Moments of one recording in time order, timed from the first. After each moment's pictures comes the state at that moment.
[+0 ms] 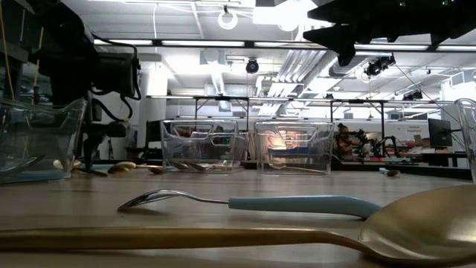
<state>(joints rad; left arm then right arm) 0.27 1.28 0.45 -0.68 -0.36 -1.52 0.01 0.96 0.43 0.51 0.06 0.20</state>
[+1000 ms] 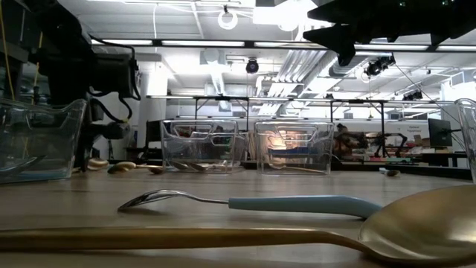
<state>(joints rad) 0.27 1.25 0.44 -0.68 -0.42 -1.42 0.01 0.96 0.43 0.51 0.06 0.20</state>
